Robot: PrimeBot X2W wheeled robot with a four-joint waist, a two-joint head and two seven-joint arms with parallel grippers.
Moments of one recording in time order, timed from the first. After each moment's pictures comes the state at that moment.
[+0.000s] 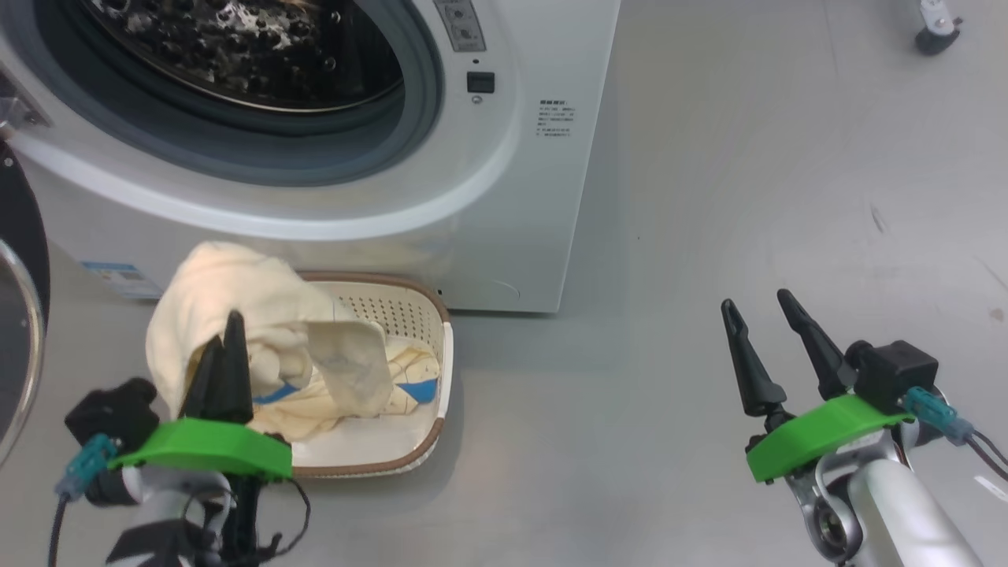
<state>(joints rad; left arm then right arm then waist) -0.25 0.17 -0.19 0.34 -0.57 -0.13 -0.25 -0.16 -0.10 0.17 0.28 0.28 0.13 -0.25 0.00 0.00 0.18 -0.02</state>
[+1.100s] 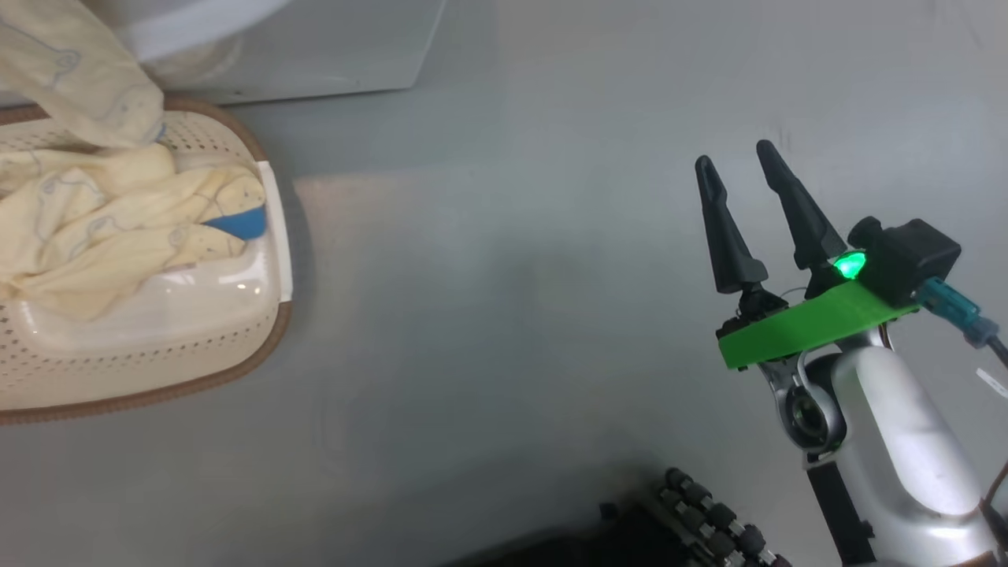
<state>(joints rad) -1.17 0.61 -0.35 0.48 -0.71 -0.13 -0.14 -0.36 -0.05 0.19 0.18 0.32 0.13 -0.25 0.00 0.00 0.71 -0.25</state>
